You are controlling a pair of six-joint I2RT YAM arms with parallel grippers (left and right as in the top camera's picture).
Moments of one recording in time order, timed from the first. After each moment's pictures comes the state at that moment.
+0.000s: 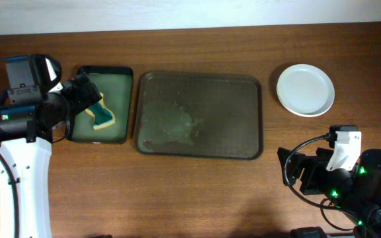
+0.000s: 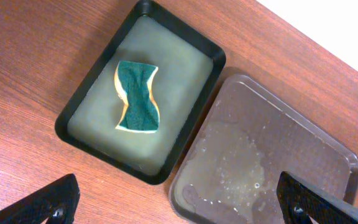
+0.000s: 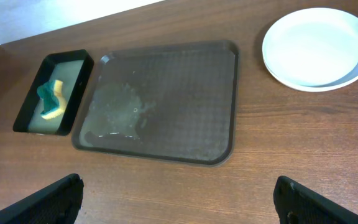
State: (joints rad) left arm 0.14 1.39 1.50 -1.05 0.08 -0.40; right arm 0.06 0.68 1.16 -1.15 -0.22 0.25
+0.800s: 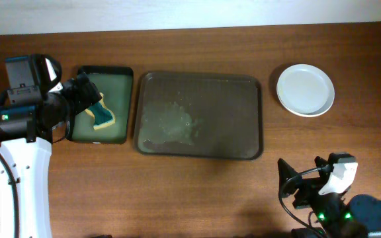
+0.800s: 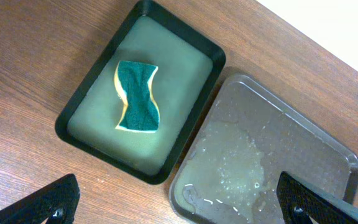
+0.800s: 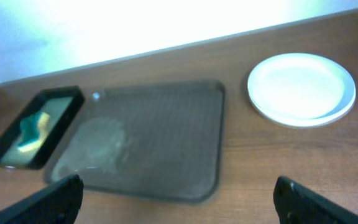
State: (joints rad) left arm 0.14 1.39 1.50 -1.05 0.08 -0.40; right arm 0.01 0.23 0.67 -0.81 -0.19 0.24
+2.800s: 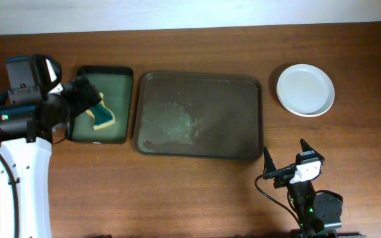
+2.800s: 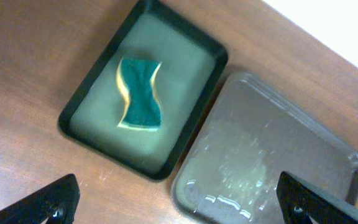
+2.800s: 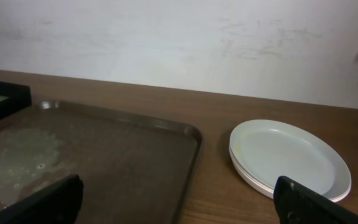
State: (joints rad) left arm 0.14 1.39 1.50 -1.09 0.07 -0.40; right arm 0.07 0.01 0.01 -0.07 -0.10 -0.04
